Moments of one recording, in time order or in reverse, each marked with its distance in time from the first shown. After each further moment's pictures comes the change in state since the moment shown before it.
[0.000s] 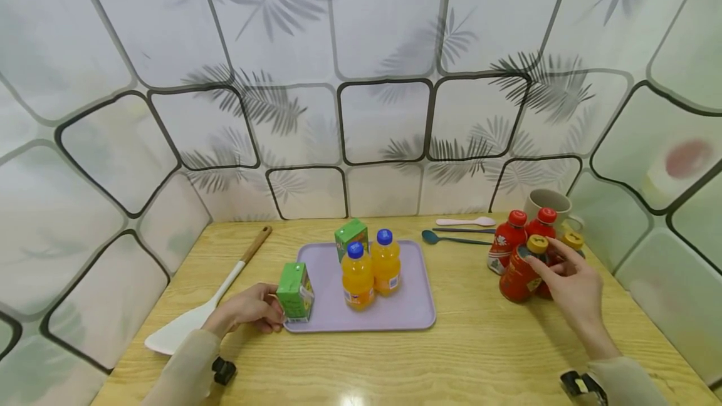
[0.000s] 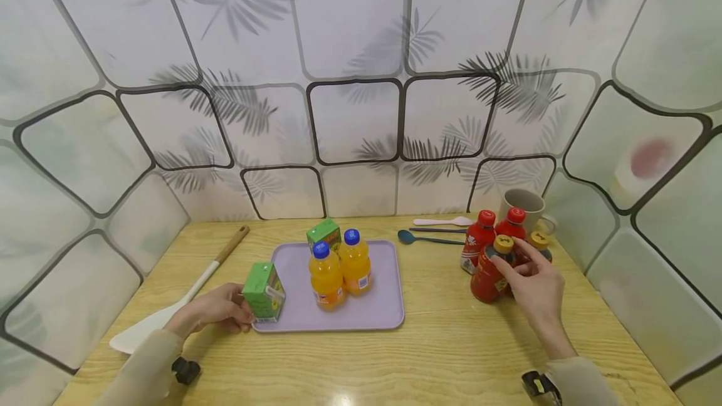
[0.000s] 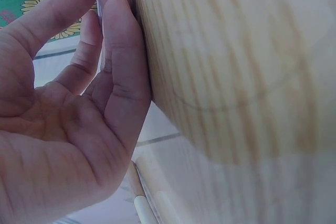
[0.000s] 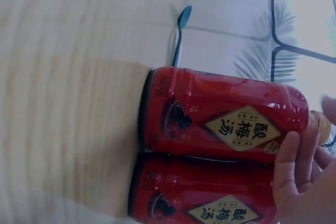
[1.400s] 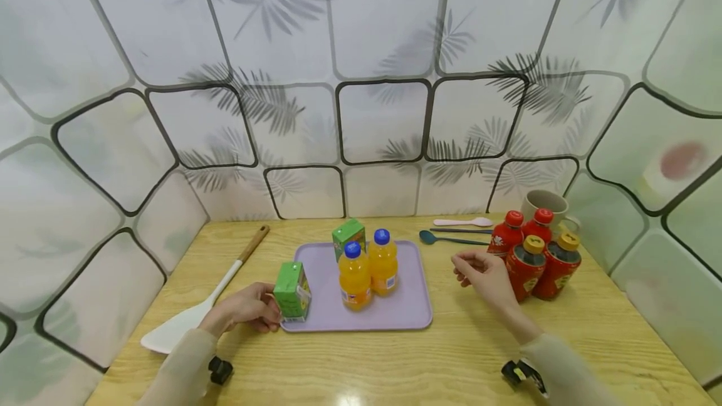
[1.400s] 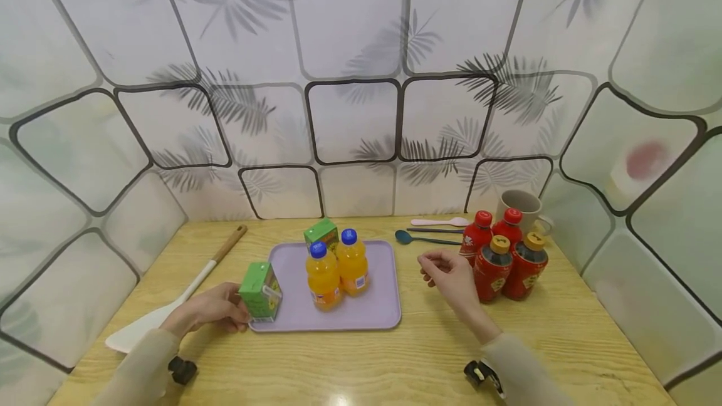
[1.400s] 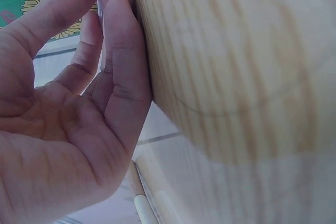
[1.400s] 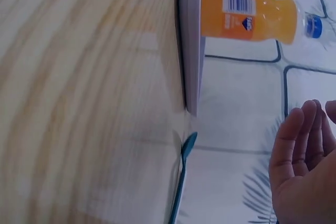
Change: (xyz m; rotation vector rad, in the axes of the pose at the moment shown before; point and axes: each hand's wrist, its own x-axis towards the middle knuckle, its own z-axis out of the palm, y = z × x) left_hand 0.000 -0.001 0.000 0.000 -0.006 0.009; right_hand -0.026 -0.039 0.087 0.304 -0.456 -0.041
